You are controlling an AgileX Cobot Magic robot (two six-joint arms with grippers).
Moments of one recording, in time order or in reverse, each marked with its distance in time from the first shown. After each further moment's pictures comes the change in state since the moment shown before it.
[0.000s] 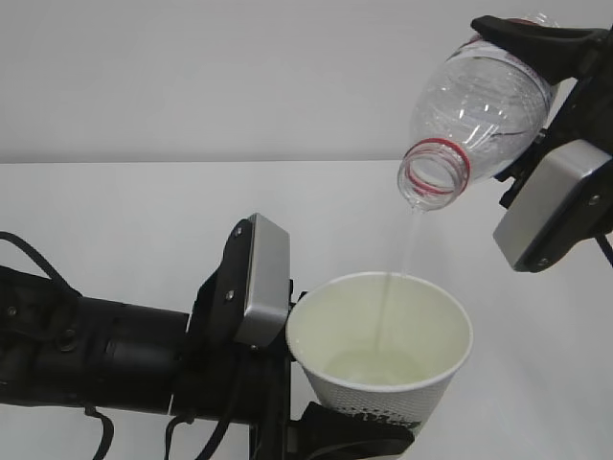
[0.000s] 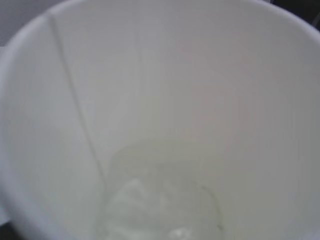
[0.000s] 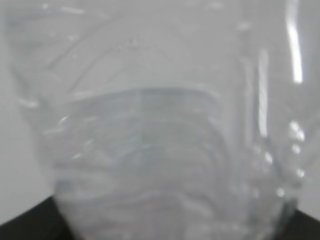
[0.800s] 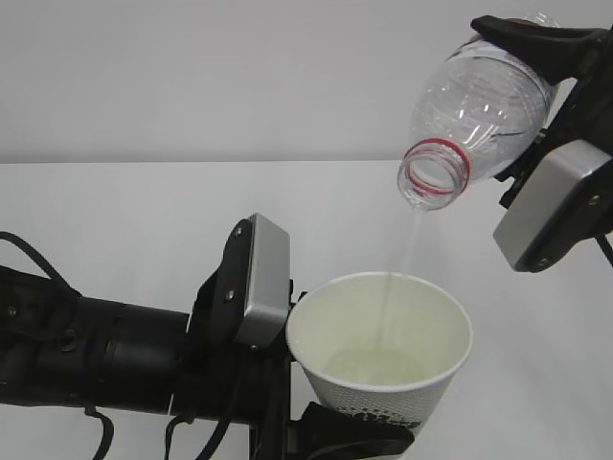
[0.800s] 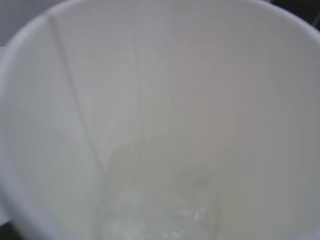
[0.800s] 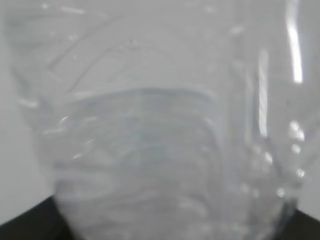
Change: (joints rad) left arm 0.000 0.000 0.000 0.000 0.000 0.000; right arm 0.000 0.000 0.000 0.000 0.000 0.000
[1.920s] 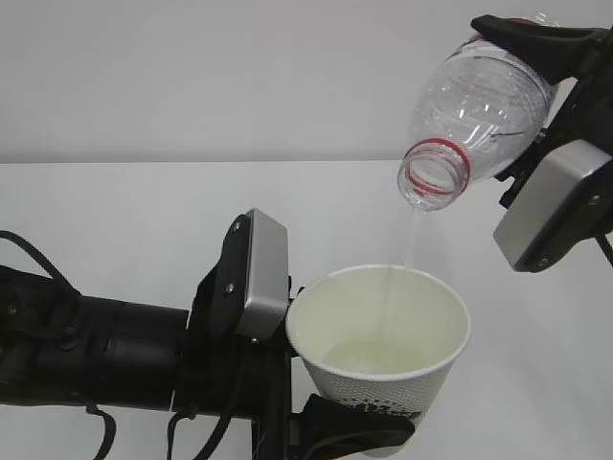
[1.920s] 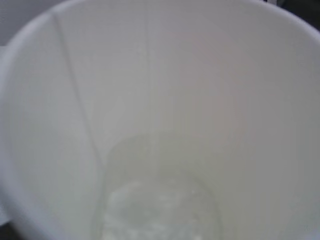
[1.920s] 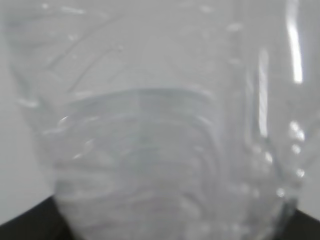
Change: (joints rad) left arm 0.000 0.000 0.000 -0.027 0.000 0.000; right arm 0.000 0.000 0.000 0.000 -0.002 0.000
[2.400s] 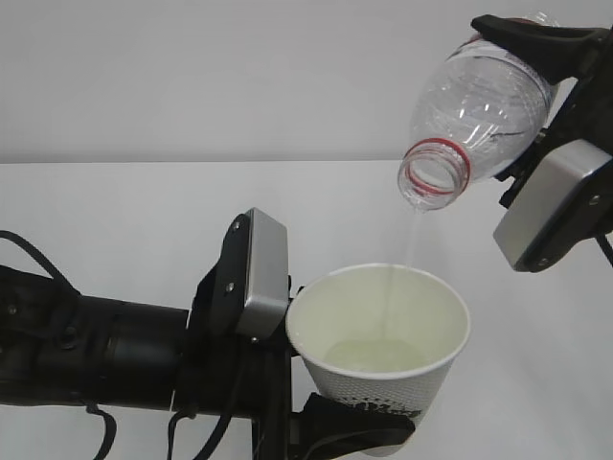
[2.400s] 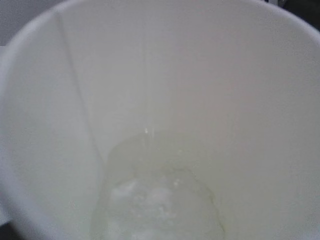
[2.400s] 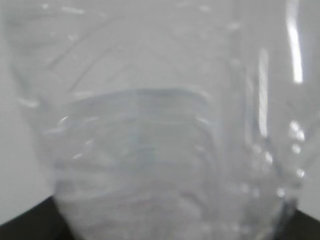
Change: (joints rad) left arm 0.000 0.000 0.000 -0.002 0.000 0.000; right arm 0.000 0.000 0.000 0.000 0.000 0.000
